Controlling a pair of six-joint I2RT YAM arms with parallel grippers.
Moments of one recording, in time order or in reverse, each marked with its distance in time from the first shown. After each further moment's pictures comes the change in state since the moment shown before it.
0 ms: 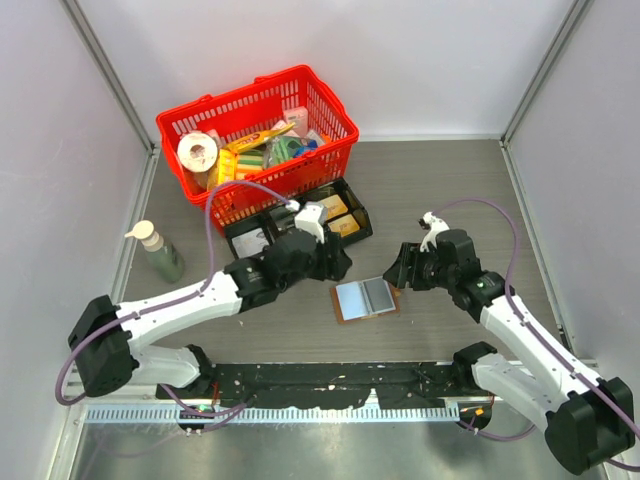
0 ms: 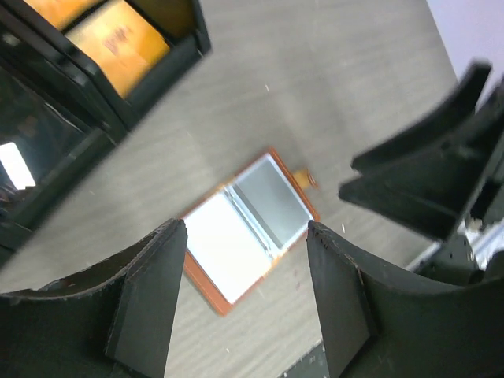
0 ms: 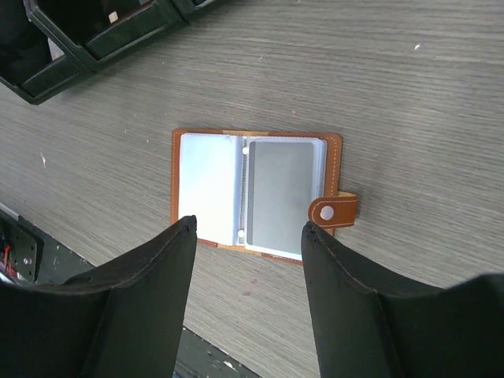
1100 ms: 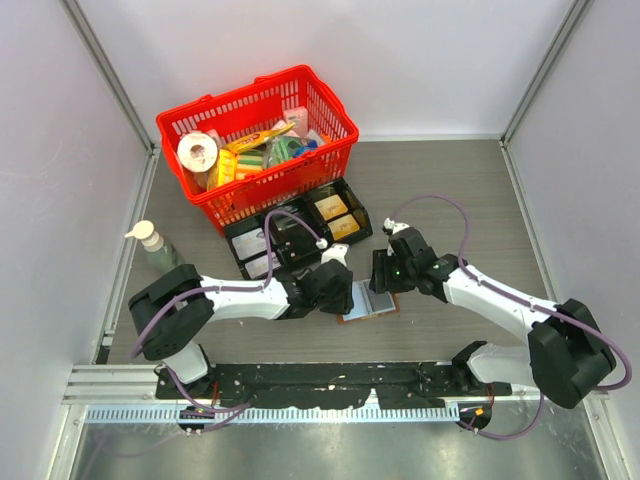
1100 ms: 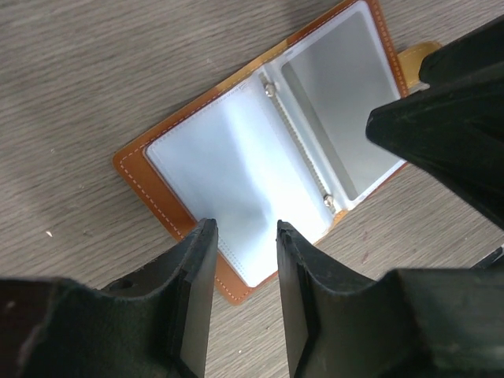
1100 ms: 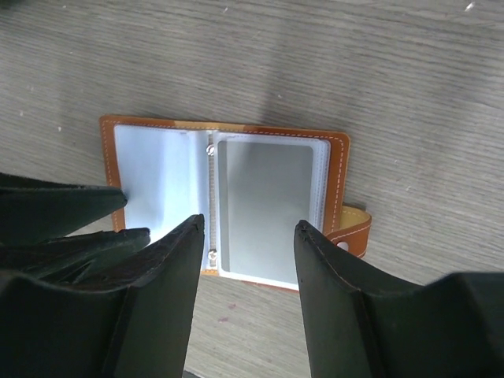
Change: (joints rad) left arm -0.133 0.366 -0.071 0.082 0.064 -0.155; right arm 0.226 0.360 0.087 0.031 0.223 0.023
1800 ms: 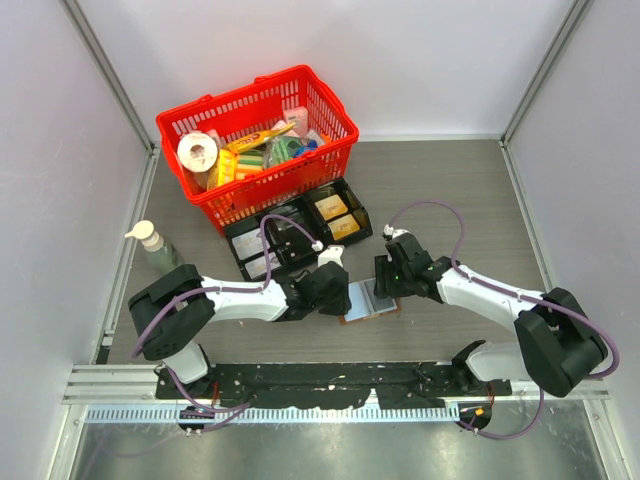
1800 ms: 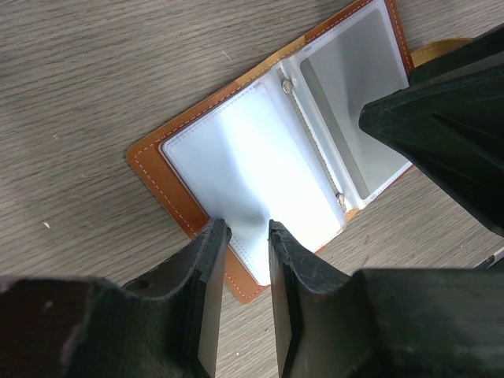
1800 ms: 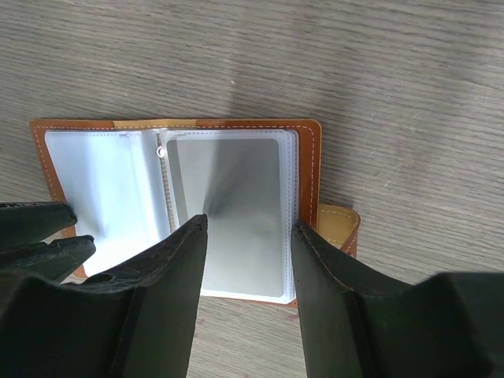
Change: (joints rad) left arm 0.000 0.002 -0.040 0.034 -0.006 -0.069; right arm 0.000 0.078 -0.042 0.044 0.057 -0.005
